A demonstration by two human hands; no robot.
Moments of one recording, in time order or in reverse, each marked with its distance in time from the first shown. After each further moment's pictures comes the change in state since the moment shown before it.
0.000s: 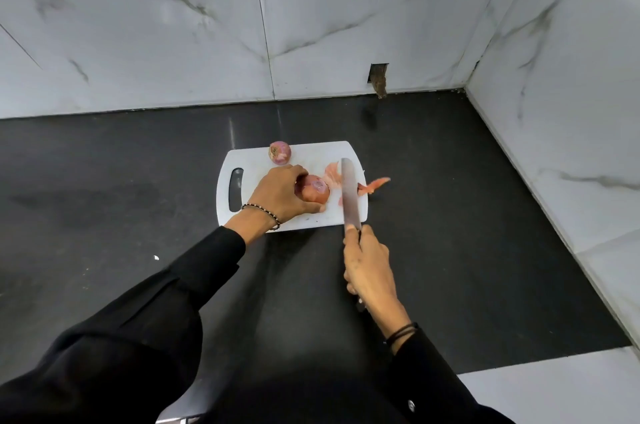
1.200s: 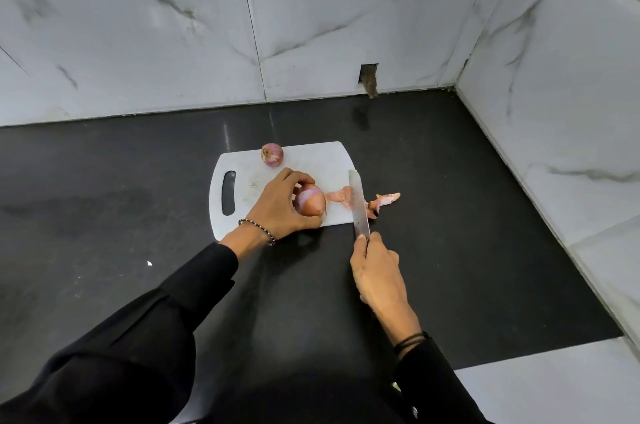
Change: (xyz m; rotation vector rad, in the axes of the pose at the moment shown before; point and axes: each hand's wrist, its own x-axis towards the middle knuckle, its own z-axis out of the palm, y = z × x) left_hand -0.016 0.003 0.013 -0.305 0.006 0.089; right_hand -0.013 -0.003 -0.023 -0.253 0.023 0.069
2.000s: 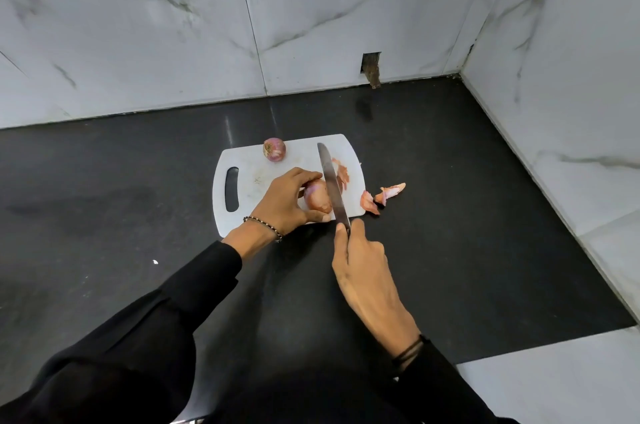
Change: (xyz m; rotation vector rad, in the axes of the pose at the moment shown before) left_hand 0.001 0.004 0.000 0.095 -0.073 -0.003; right_hand -0.017 -0.013 0.015 -0.093 0.022 -0.294
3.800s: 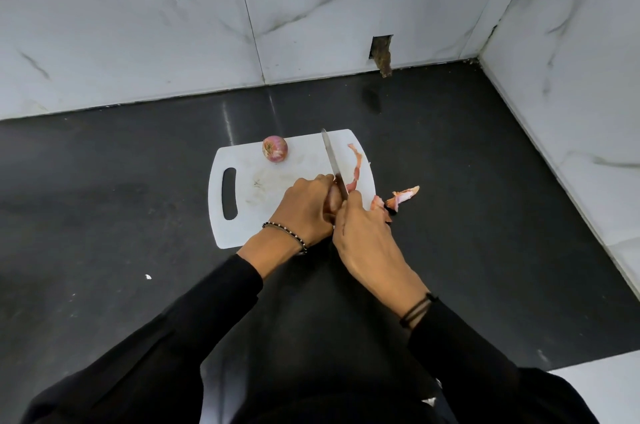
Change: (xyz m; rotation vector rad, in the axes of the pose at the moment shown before) left_hand 0.009 0.043 -0.005 0.200 -0.109 -0.058; right_hand 0.047 -0.052 -0.029 -0.250 -0.163 0.078
